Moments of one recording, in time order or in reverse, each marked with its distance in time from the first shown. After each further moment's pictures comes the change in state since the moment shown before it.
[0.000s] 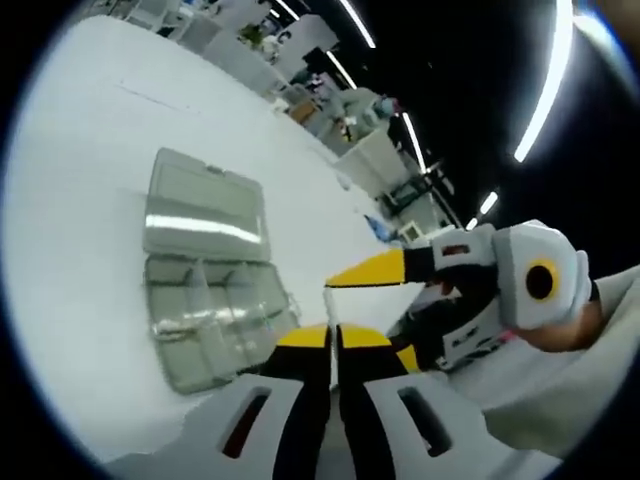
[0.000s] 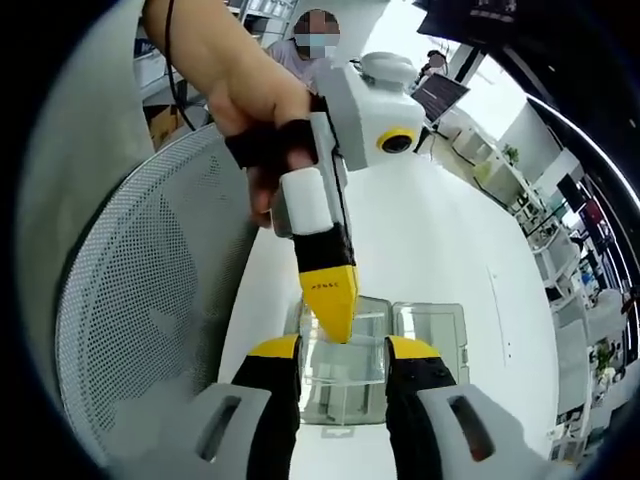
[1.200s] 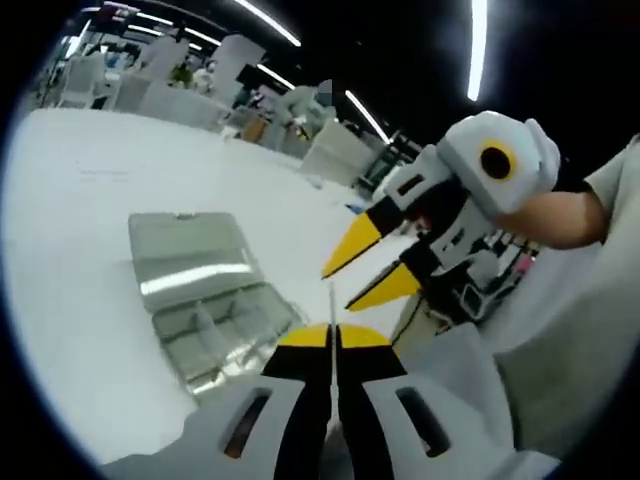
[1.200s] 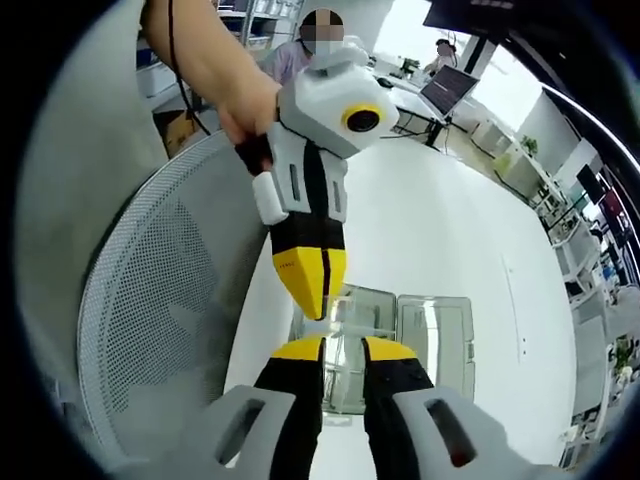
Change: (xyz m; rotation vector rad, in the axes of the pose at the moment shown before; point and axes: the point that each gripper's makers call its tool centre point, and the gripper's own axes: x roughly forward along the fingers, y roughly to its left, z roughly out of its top) left arm -0.004 -0.007 -0.003 0.389 0.003 -0.058; right arm -0.011 -0.011 -0.006 0.060 0.006 0.134
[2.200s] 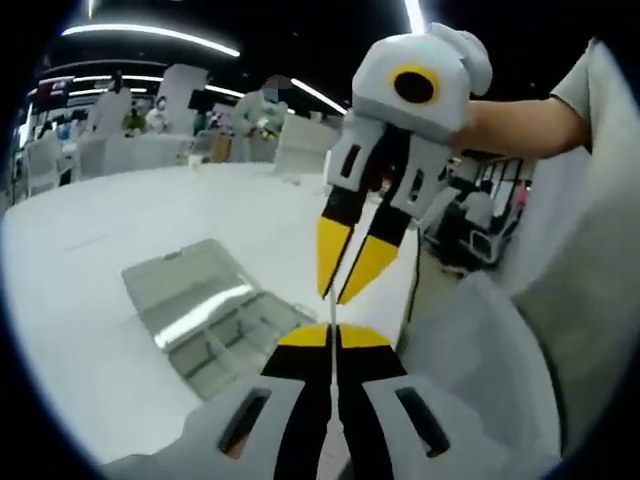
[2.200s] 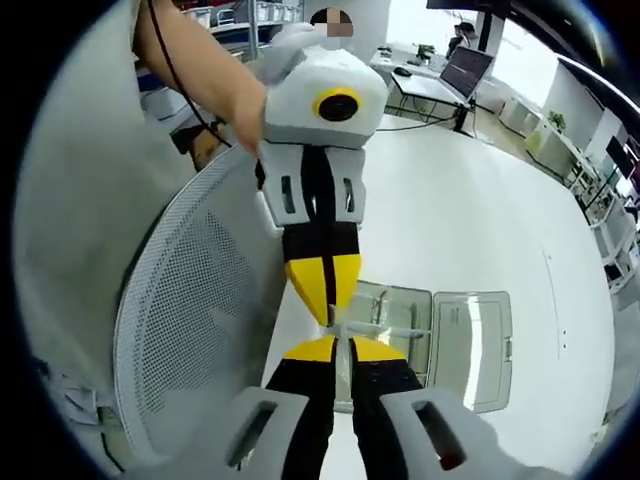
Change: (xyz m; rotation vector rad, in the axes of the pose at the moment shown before) left arm 0.000 -0.009 -0.006 0.307 0.049 -0.019; right arm 0.005 0.016 0.003 0.067 0.023 0.197
